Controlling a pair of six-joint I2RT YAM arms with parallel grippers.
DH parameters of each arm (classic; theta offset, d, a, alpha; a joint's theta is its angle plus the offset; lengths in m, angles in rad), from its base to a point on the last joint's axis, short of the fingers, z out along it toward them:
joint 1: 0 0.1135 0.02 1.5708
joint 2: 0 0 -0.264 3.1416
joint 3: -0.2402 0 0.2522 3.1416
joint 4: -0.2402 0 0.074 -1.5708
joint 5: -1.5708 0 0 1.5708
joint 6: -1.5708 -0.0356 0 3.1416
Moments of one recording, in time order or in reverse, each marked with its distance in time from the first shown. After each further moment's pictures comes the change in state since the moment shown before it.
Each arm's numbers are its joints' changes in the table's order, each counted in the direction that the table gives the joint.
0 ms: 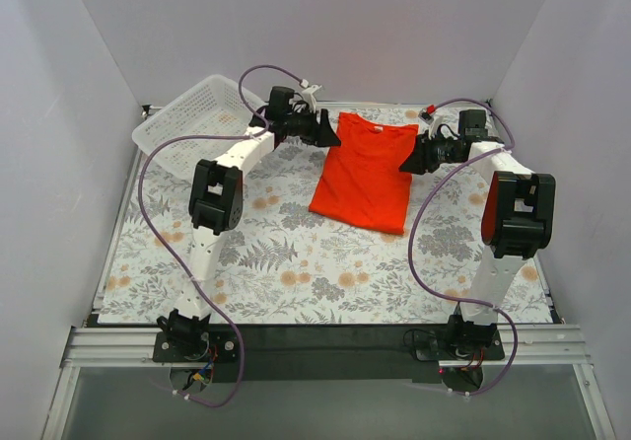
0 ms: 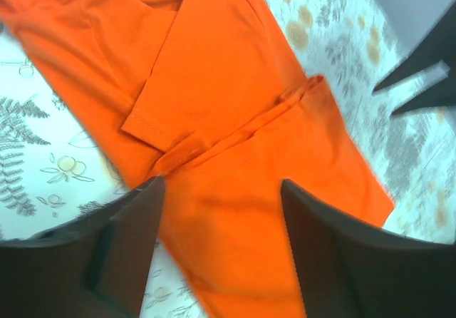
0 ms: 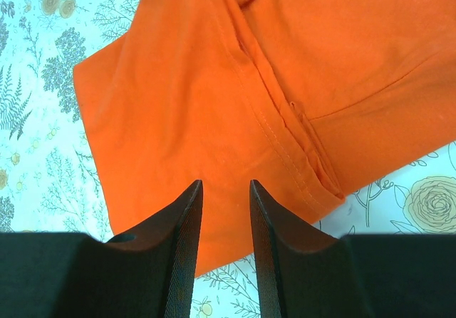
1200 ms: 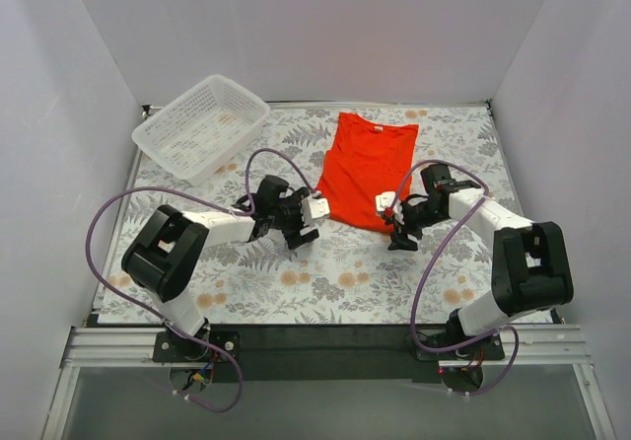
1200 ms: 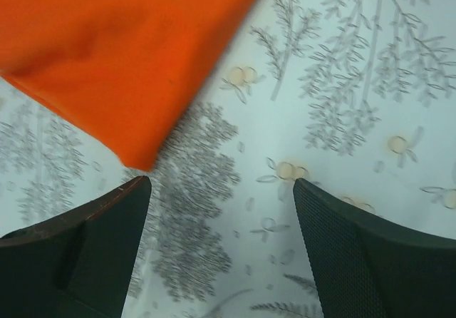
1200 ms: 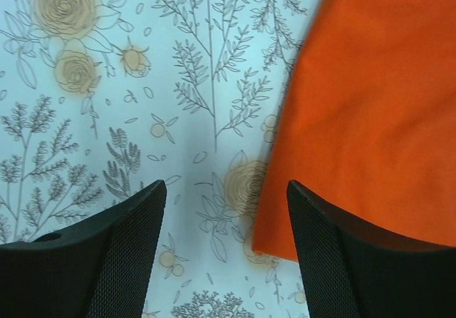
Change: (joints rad) left arm -0.213 0.802 1.349 0.324 0.309 -0.862; right arm 0.266 0.421 0.509 -0.315 -0.126 0.977
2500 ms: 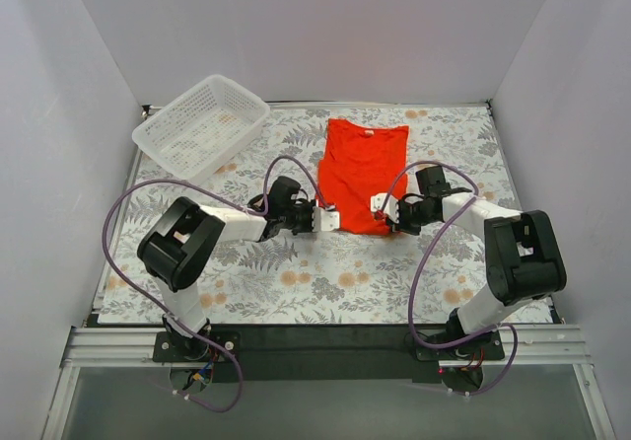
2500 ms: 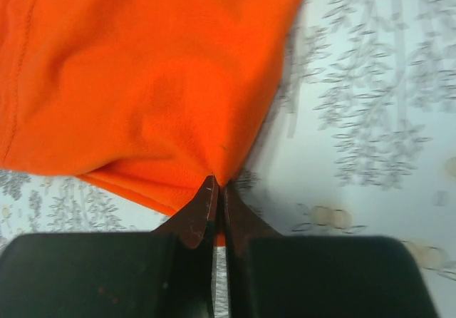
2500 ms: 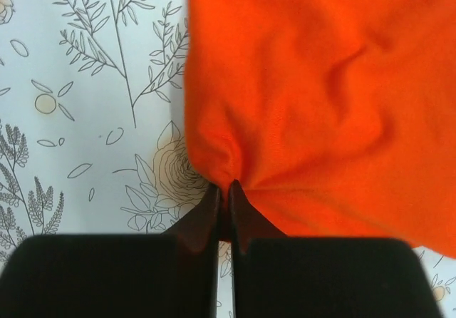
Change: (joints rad) left arm -0.037 -0.133 -0.081 0.100 0.030 -0.301; right arm 0.011 -0.074 0.065 0.290 -0.201 -0.058
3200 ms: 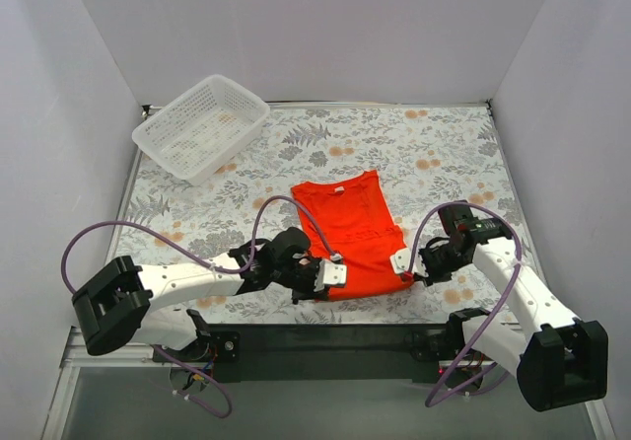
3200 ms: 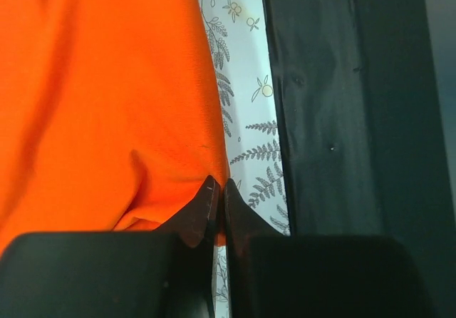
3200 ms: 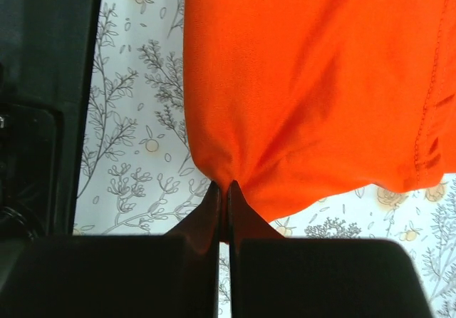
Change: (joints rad) left arm -0.412 0.517 0.264 -0.320 -0.084 0.526; right arm 0.005 0.576 0.146 -0.692 -0.017 0.338
